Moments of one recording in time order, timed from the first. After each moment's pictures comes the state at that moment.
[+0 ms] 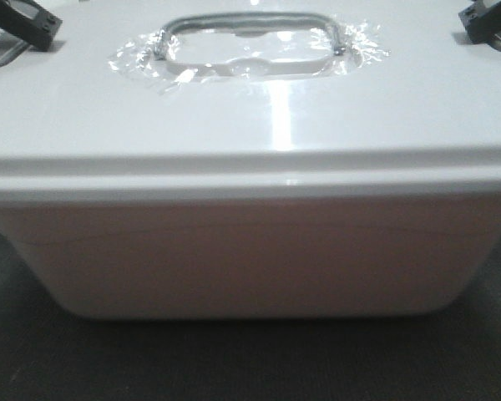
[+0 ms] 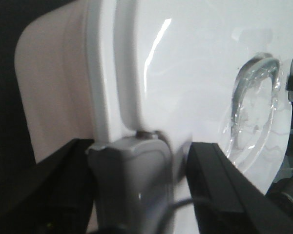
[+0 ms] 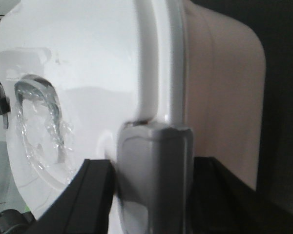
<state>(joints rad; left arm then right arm) 0.00 1.34 -0.93 -1.10 1.13 0.78 -0.18 1.22 -0.81 1.11 1.13 -0.65</state>
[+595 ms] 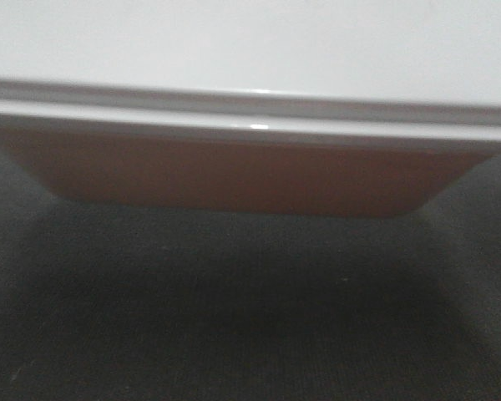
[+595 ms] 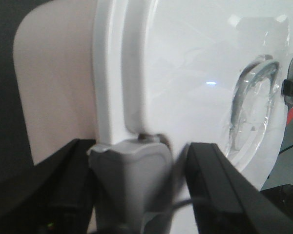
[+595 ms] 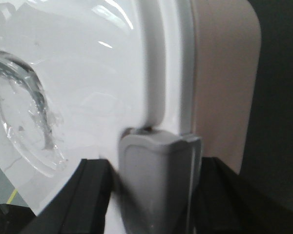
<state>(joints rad) 0.00 1.08 -0.99 -1.06 1.12 0.80 -0.18 0.99 -0.81 1.12 1.13 -0.74</state>
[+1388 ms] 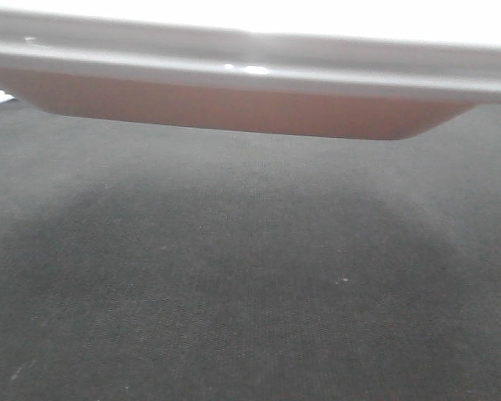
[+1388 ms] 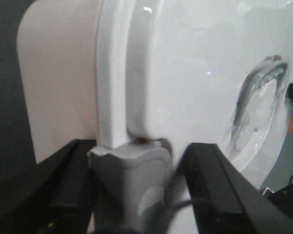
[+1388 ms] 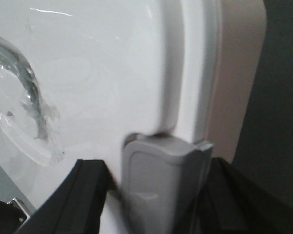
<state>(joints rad) 0.00 0.87 -1.00 -1.04 1.12 0.80 -0.18 0.74 -0.81 1.08 1.14 -0.75</state>
